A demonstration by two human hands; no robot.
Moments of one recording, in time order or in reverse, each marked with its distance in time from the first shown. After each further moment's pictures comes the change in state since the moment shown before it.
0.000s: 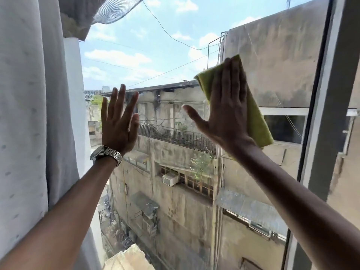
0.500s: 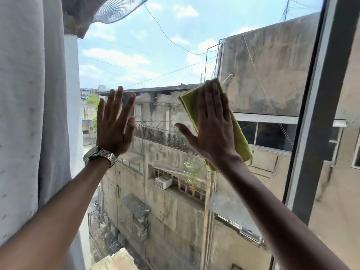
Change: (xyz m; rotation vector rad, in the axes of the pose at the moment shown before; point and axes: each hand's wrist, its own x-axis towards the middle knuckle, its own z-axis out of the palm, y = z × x) left_hand -0.001 0.000 -0.002 0.004 -0.027 -0.010; right_hand -0.022 -0.011 0.004 -0.014 -0.093 -0.070
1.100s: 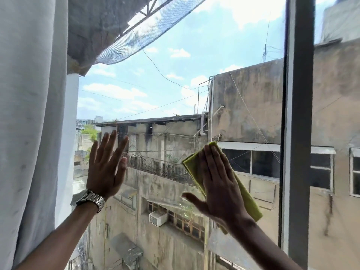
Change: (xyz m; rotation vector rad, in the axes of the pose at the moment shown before) left_hand -0.001 -0.002 0.002 -0.012 0.001 -0.002; right_hand -0.055 0.043 -0.001 -0.027 -0.095 -0.145
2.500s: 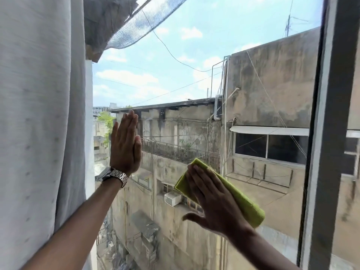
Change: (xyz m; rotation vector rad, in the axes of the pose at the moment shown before) left_hand 0.000 0.001 -0.001 -0.113 0.057 -0.043; right_hand -0.047 -0.065 0.028 -0.004 -0.168 -0.264
